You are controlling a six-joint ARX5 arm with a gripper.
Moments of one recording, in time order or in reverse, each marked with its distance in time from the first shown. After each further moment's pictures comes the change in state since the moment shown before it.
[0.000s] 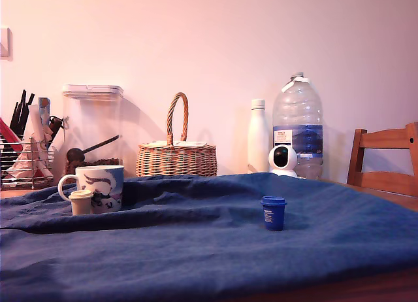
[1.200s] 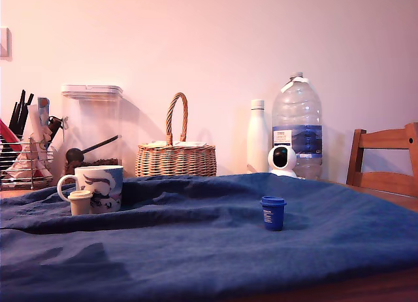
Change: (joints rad) arm -0.048 0.593 0.030 0.471 0.035 -0.018
